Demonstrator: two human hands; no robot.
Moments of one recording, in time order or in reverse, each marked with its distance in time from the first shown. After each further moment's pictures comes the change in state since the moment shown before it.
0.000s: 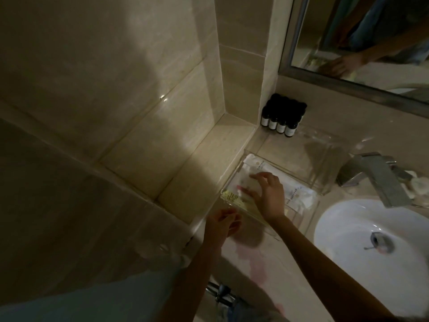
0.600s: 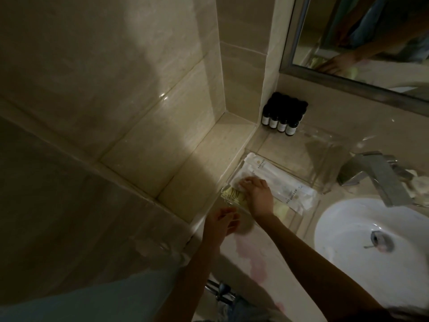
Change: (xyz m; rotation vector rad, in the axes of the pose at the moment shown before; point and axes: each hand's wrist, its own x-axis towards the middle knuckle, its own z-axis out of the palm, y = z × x) left_hand 0.001 0.000 -0.005 0.074 0.008 0.017; right_hand 0.000 -0.011 0.028 -0.108 -0.194 0.020
